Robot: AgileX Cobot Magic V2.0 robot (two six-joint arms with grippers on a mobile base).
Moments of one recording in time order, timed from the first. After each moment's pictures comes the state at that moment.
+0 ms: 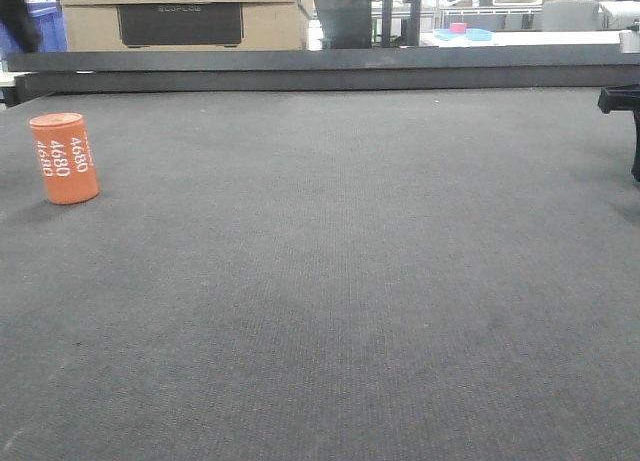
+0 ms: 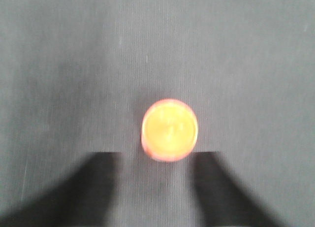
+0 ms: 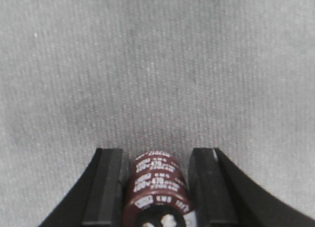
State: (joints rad) left arm -0.15 1.67 -1.49 -0.01 0.83 -0.05; right arm -0.09 2.12 -1.75 0.07 1.06 -0.02
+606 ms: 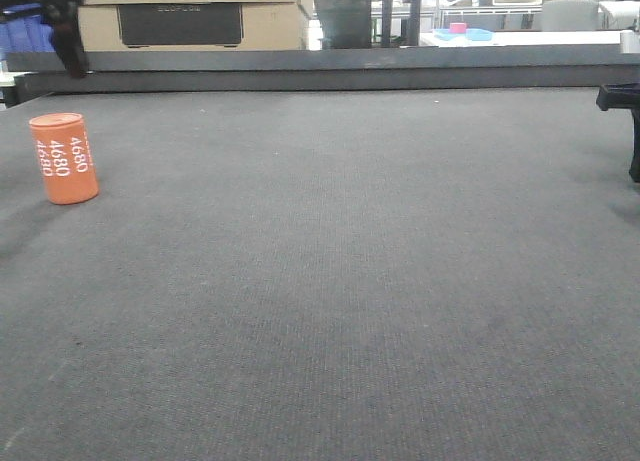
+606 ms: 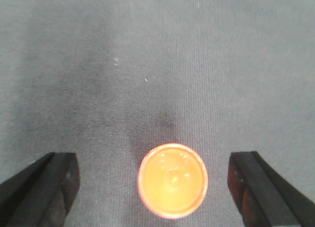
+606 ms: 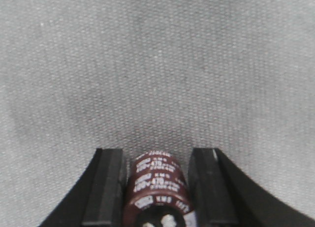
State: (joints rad) left arm -0.18 1.85 -1.62 0.03 0.84 -0.05; right arm -0.09 2.12 -1.75 0.11 1.08 -0.02
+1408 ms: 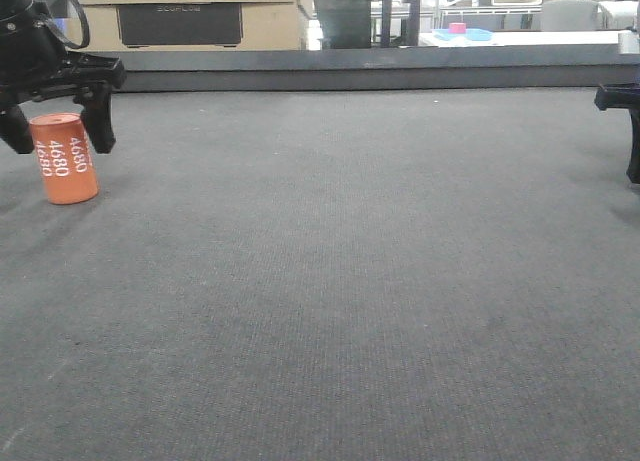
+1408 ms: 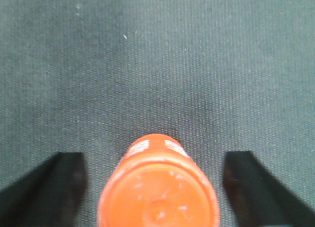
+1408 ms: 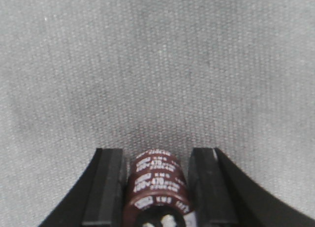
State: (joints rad) left arm -0.20 1.99 -1.65 0.05 0.88 -0.06; right arm -0.09 2.12 -1.75 0.12 1.09 -0.02
